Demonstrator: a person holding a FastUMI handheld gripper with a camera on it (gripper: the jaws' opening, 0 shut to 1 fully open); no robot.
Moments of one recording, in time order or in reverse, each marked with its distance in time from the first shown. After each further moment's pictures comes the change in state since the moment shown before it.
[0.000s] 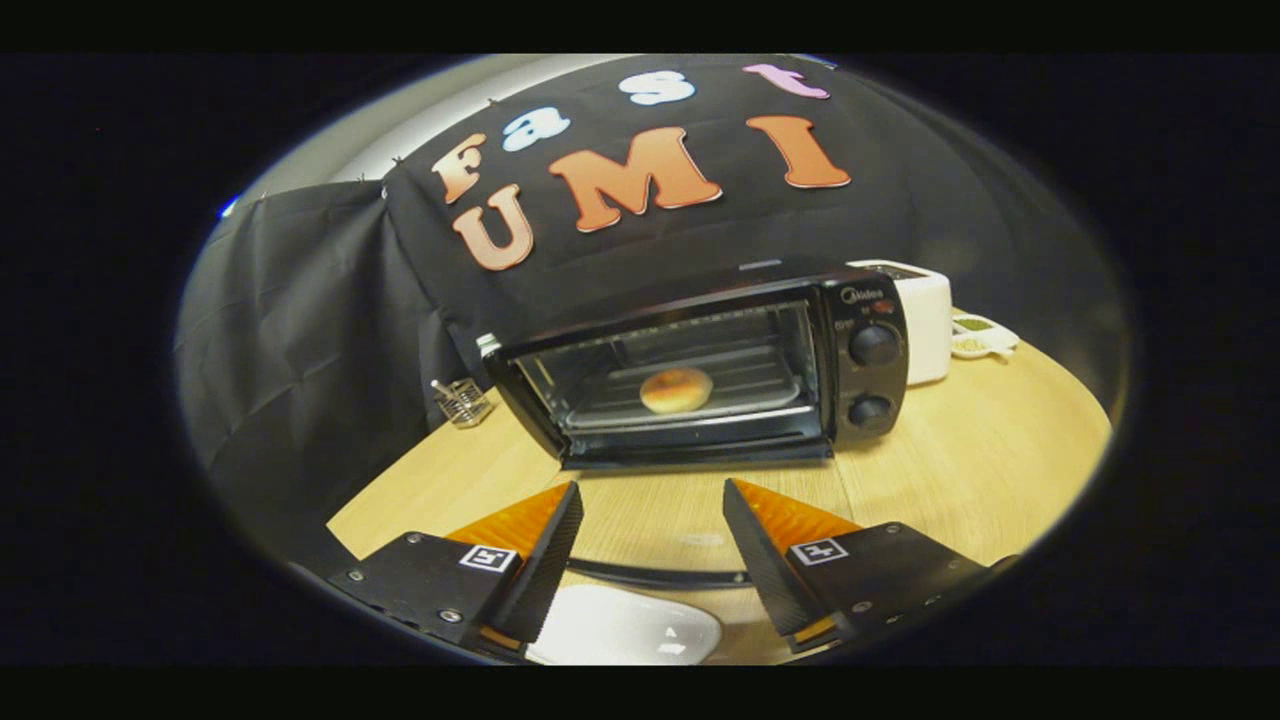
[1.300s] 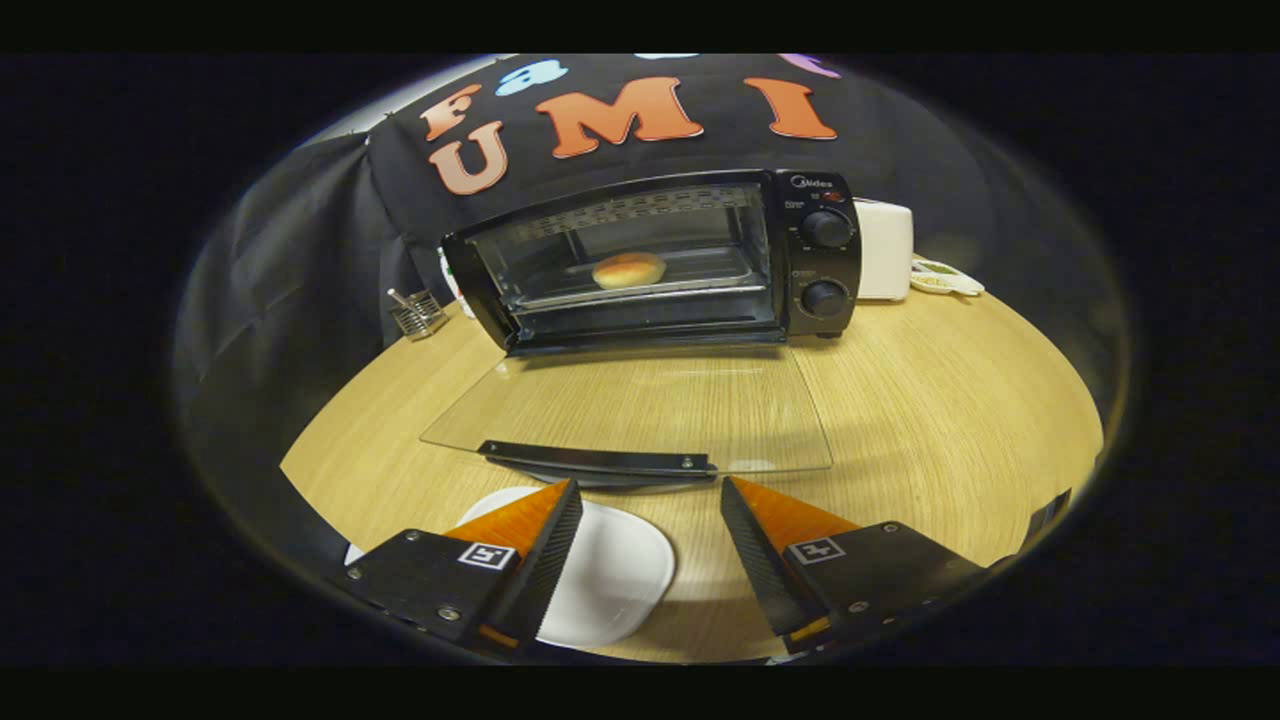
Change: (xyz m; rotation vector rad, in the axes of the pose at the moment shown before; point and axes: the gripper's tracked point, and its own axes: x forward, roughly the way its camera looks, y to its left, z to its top) arm -0.014 -0.022 -0.071 -0.042 0.201 -0.110
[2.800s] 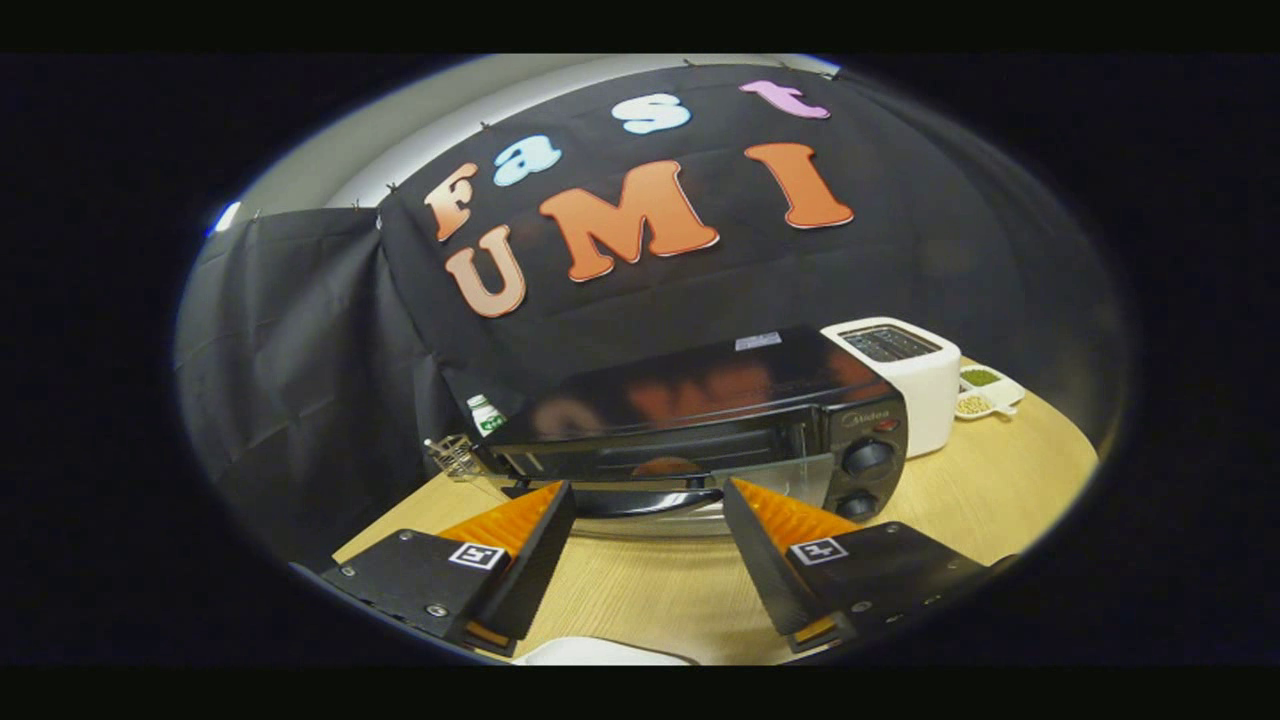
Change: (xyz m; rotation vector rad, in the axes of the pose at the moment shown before) arm 0.005 0.007 0.204 0.057 -0.401 0.100
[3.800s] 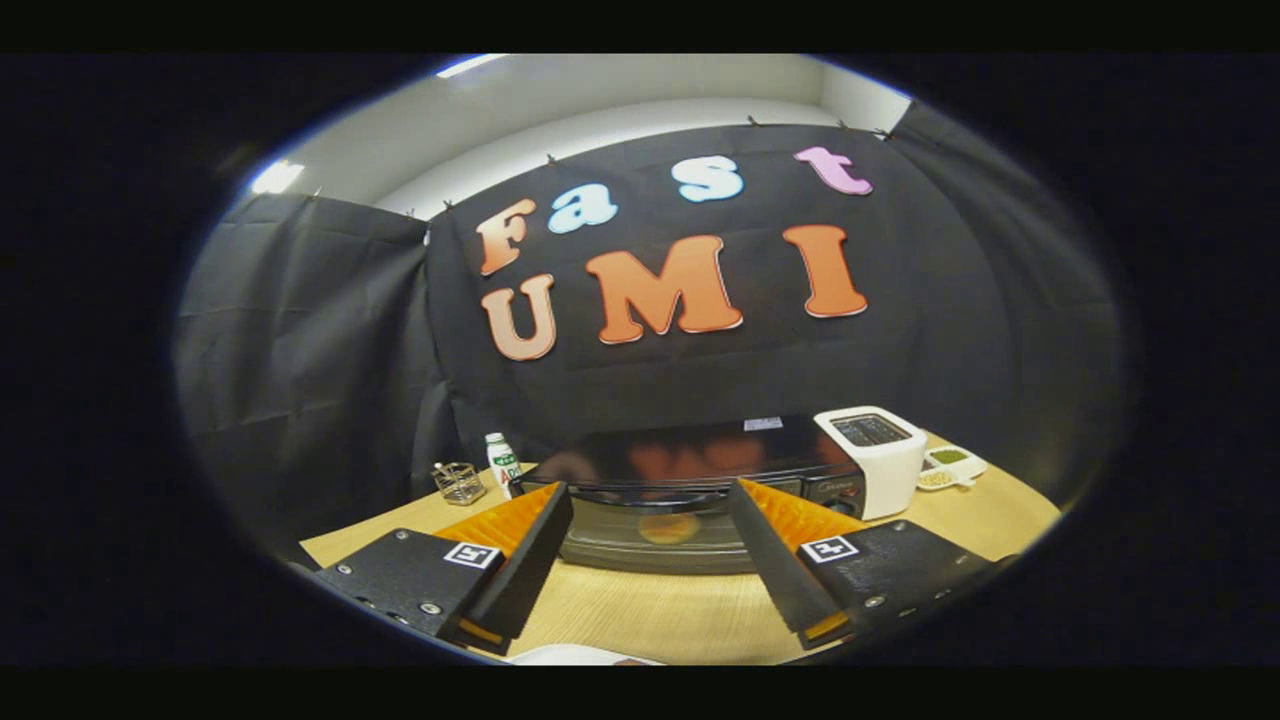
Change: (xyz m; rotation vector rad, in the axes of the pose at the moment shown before) arm -0.078 0.035 0.049 -0.182 -0.244 -0.004
